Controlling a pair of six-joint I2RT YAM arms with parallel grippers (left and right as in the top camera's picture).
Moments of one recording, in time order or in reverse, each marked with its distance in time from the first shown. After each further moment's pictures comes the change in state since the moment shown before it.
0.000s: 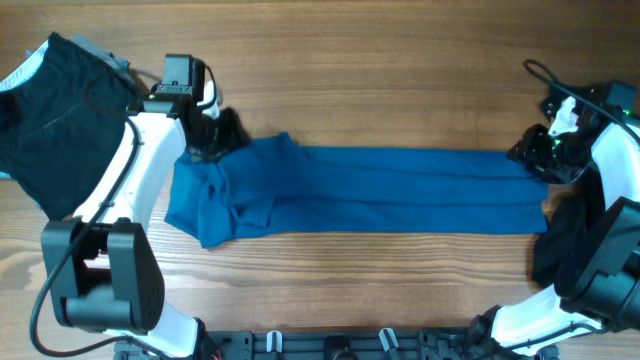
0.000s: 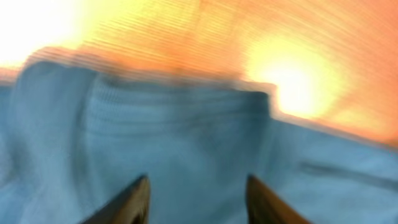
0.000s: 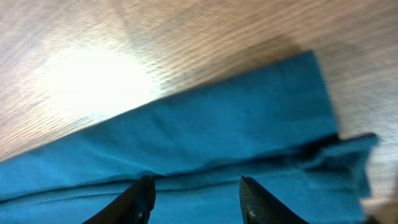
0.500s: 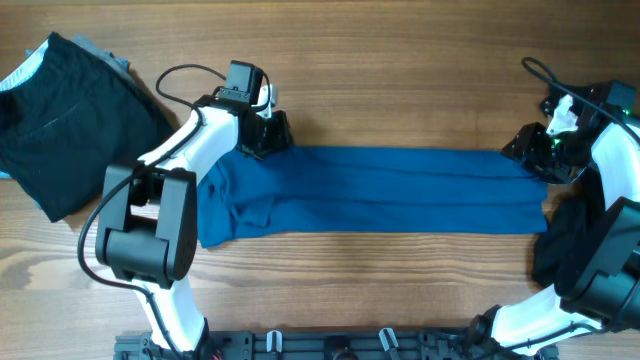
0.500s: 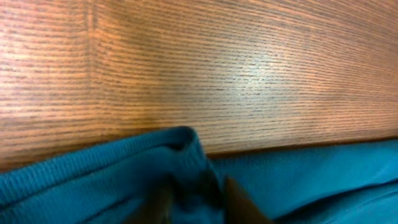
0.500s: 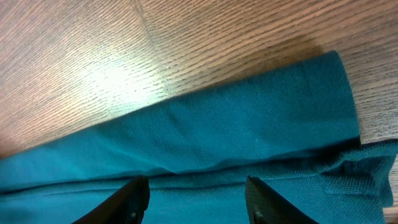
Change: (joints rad) left arm -0.165 0.248 0.006 0.242 0.069 -0.002; right arm 0.000 0.000 0.000 -0.002 -0.038 -0.014
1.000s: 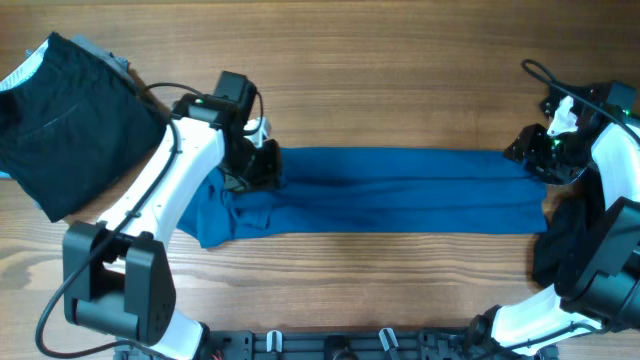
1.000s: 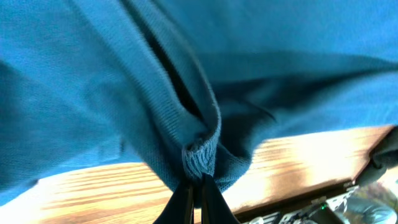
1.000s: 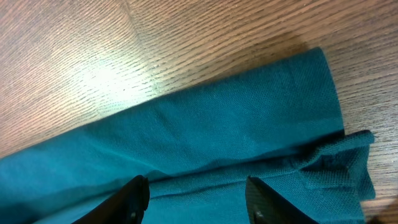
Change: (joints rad) left arm -0.043 -0.267 0.003 -0.562 0.019 0.000; right arm 0.000 0.000 -0.001 -0.005 0.034 0.000
